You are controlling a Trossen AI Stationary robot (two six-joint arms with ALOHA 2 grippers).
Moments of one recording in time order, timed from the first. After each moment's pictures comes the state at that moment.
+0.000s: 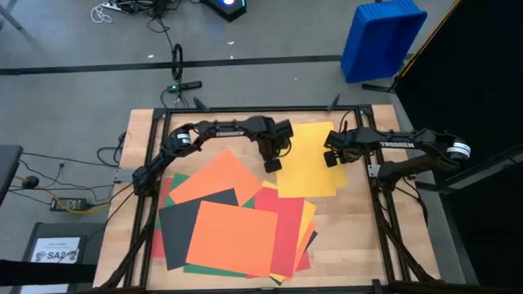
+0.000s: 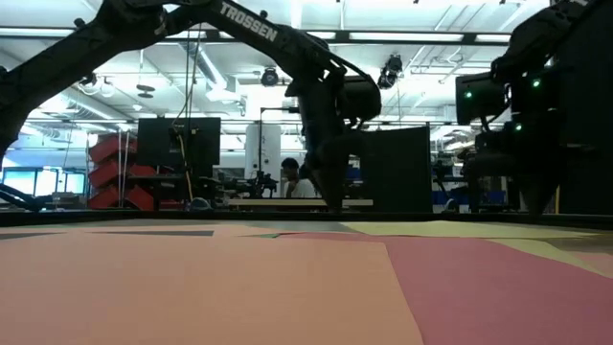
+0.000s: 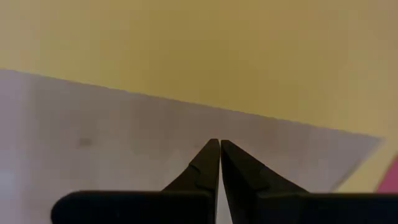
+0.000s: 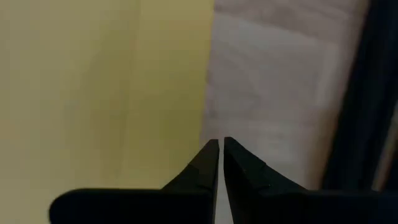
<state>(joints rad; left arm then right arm) 0.28 2.31 1.96 -0.98 0.08 0.05 -0.46 1.21 0.58 -0.91 0.27 0.91</state>
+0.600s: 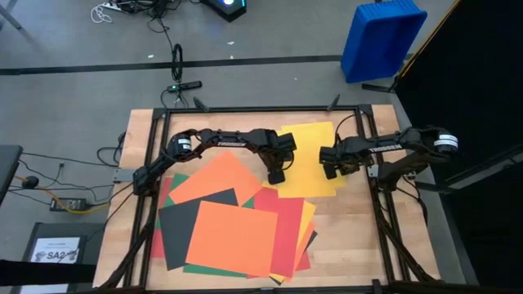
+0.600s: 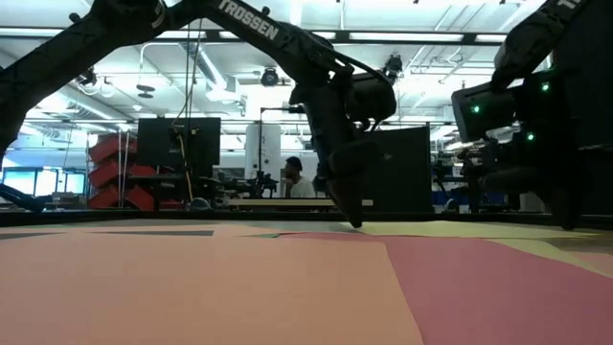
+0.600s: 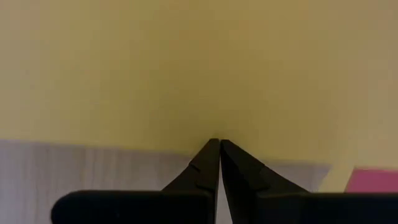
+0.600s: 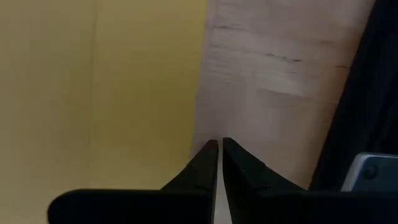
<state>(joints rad) 0.20 2.31 1.89 -0.80 0.11 0.03 -0.28 1.37 0.58 -0.96 0.20 1.10</state>
